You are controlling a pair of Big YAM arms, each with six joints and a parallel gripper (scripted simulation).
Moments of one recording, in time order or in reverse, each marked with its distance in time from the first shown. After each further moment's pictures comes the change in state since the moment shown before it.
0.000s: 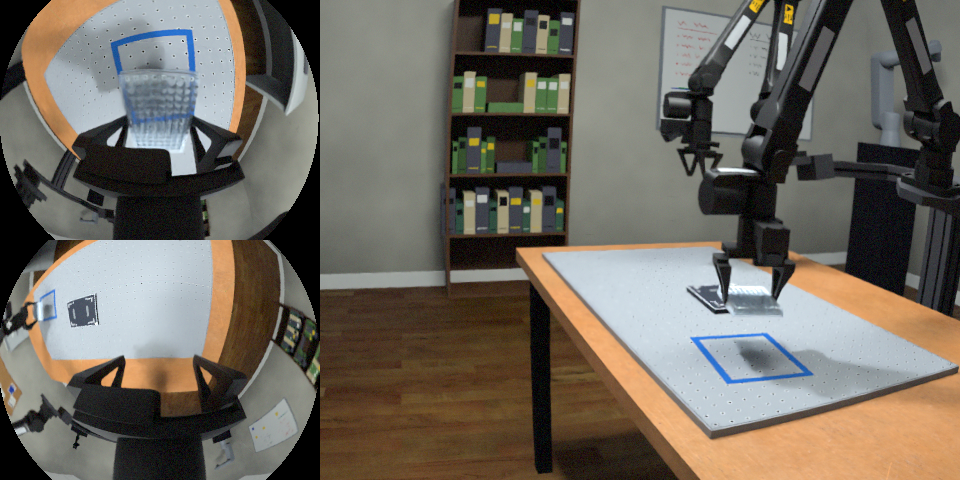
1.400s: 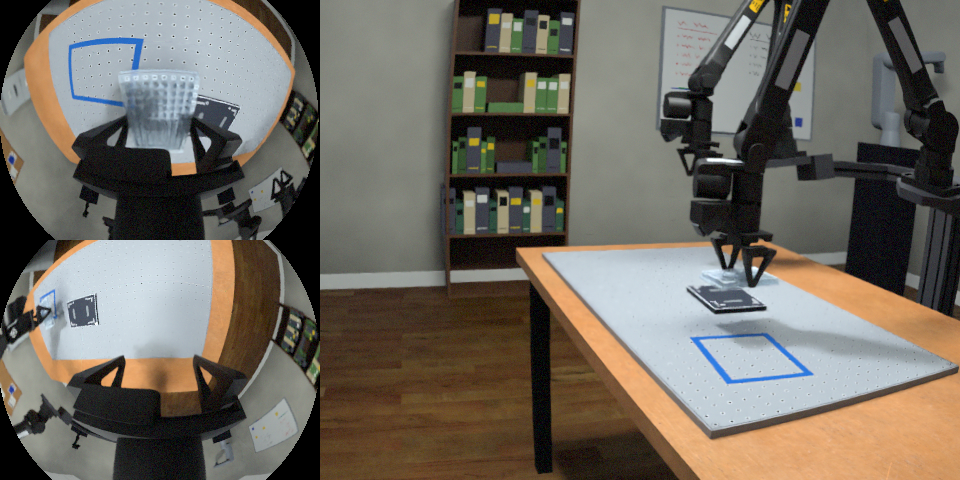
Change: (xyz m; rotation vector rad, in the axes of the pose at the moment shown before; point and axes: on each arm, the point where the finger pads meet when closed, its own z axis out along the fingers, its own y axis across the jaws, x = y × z) left arm 0.121 0.011 -0.005 -0.001 -0.001 1.222; right arm 0.000 0.000 0.000 0.000 0.000 0.000
